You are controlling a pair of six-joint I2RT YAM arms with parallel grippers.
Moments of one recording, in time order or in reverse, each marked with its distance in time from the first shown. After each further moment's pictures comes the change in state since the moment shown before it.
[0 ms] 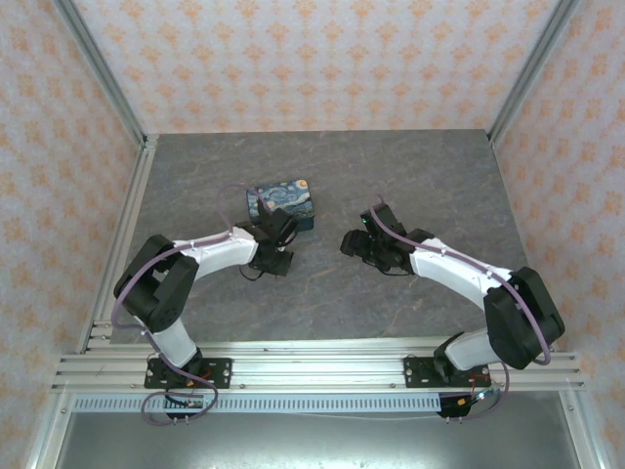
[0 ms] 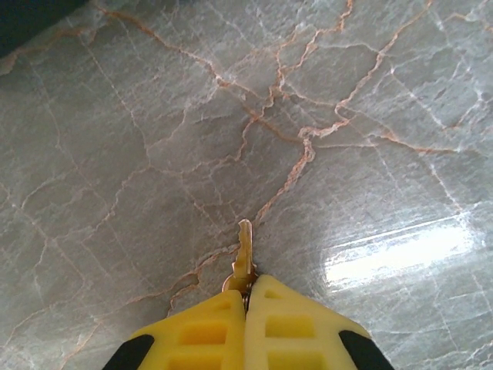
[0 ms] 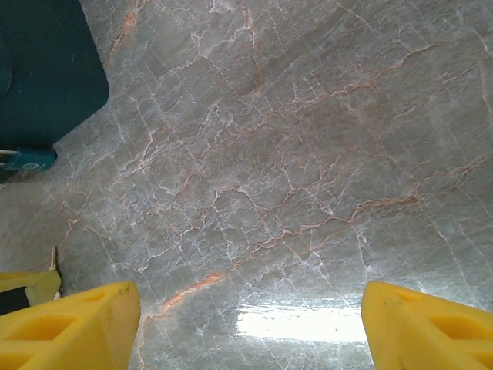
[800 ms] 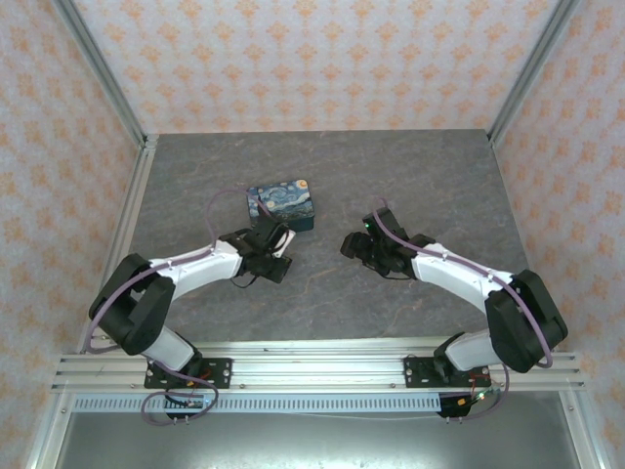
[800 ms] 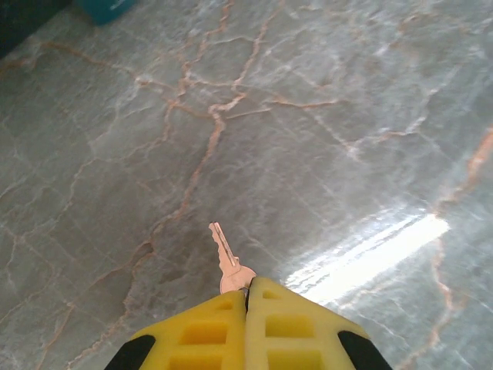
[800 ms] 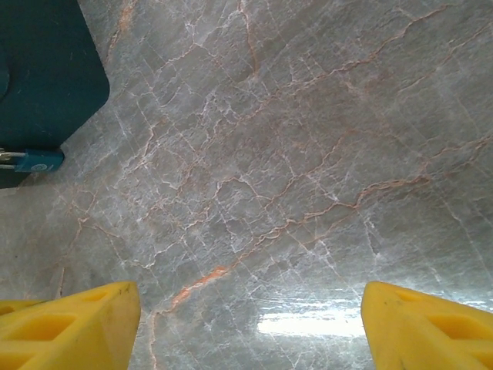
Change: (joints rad) left arm 0.000 -0.177 -0.145 0.125 0.116 0.160; right arm 0.000 -0.023 -0.053 0.059 -0.031 0.064
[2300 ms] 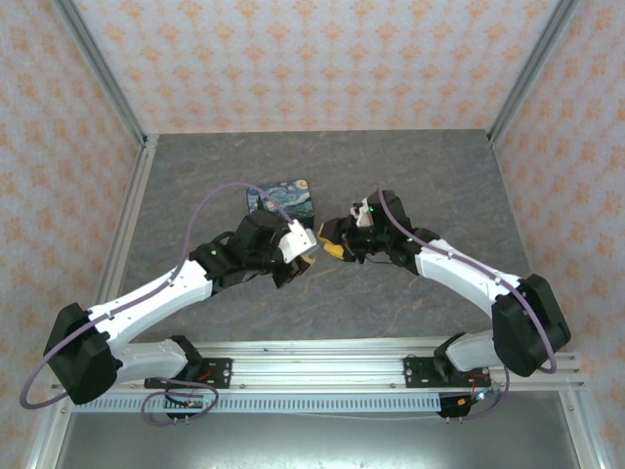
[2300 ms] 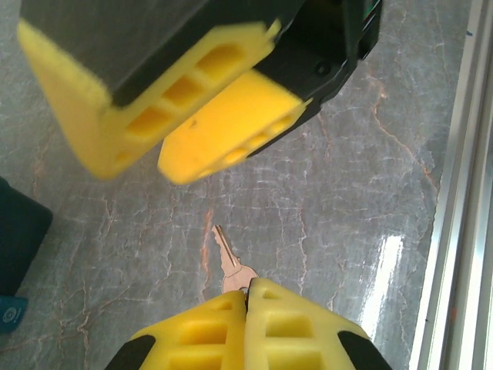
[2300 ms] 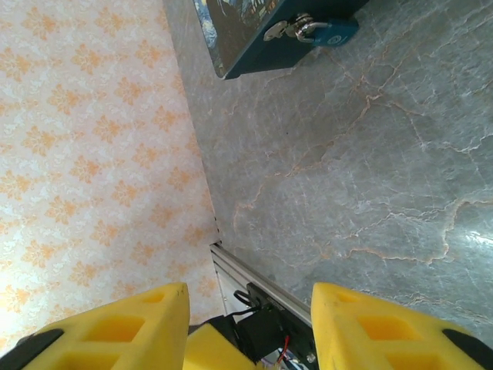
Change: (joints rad) left arm -0.132 -0.327 0.038 0.059 0.280 0.393; right arm -0.010 -0.018 0.062 0.262 -0.555 0.289
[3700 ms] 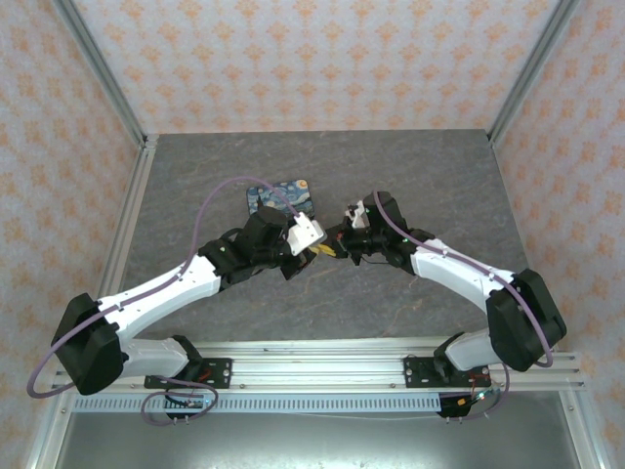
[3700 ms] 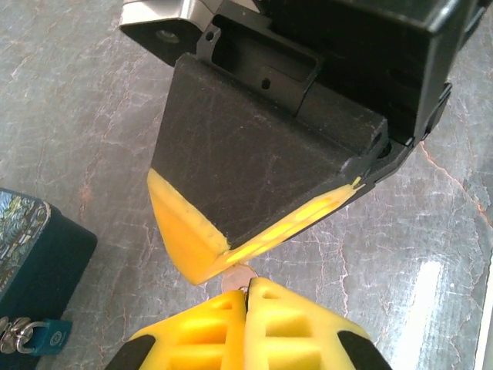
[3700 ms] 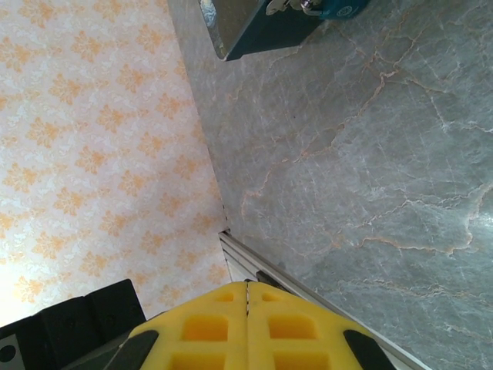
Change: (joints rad) left arm -0.019 0.060 0.031 0.084 -0.115 -0.027; right arm 0.017 0.027 -0.004 0.044 -0.027 0.031
